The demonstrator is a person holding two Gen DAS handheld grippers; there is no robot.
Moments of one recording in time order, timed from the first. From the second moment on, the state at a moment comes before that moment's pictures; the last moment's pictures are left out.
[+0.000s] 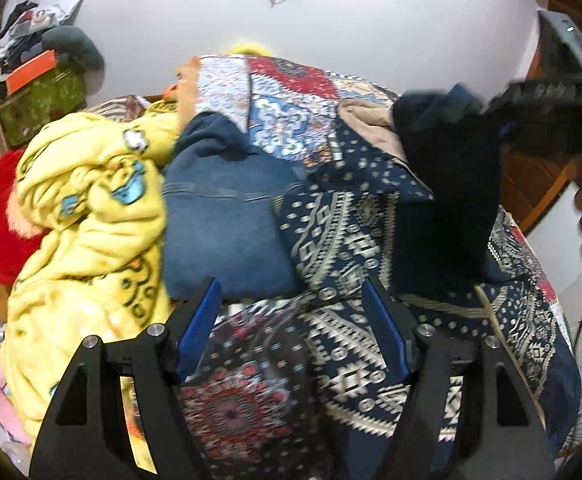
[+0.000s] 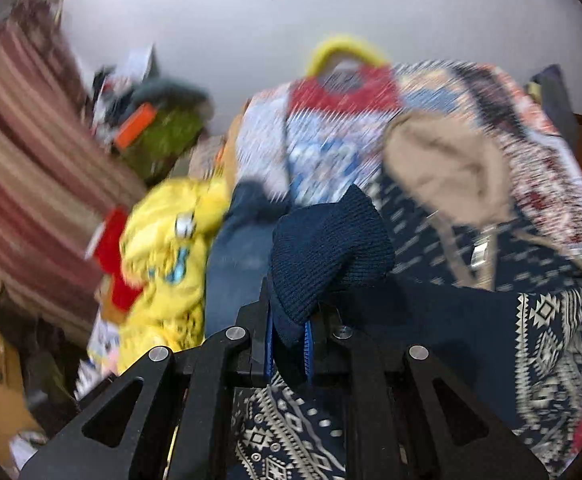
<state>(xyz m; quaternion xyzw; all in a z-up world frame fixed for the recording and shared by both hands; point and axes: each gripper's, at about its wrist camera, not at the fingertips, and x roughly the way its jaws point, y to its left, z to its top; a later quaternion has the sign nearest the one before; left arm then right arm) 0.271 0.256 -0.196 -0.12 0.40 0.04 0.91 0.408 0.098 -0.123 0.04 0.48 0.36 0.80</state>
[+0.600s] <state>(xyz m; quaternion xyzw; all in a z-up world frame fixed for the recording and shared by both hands) 0.269 0.273 -0.205 -0.13 0.42 0.08 0.90 0.374 0.125 -0.227 -0.04 0.62 0.38 0.69</state>
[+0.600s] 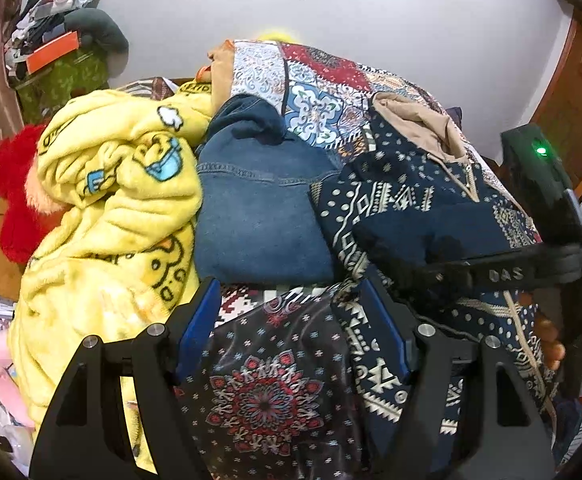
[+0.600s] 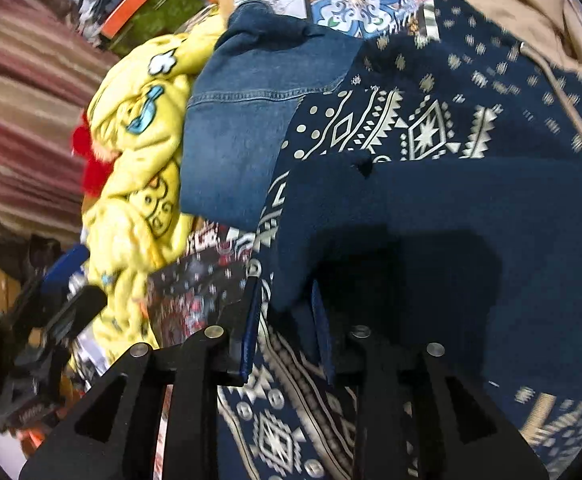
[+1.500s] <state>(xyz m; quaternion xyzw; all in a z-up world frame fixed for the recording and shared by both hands) 0.362 0.229 -0.255 -0.05 0.50 0.12 0.86 0.445 -0.110 -0.246 0.02 0.61 0.20 0.77</state>
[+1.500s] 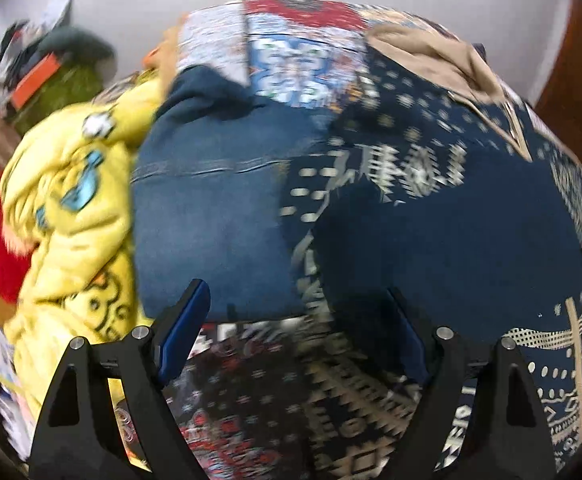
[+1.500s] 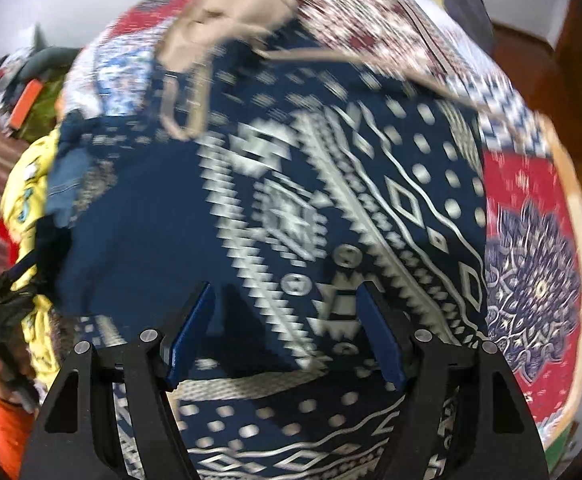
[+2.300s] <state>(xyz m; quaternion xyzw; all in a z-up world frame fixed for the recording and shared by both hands) 0.445 0.186 -0.158 -0.04 0.43 0.03 0.90 0.500 -0.140 -0.148 -0.01 0.50 0.18 0.85</state>
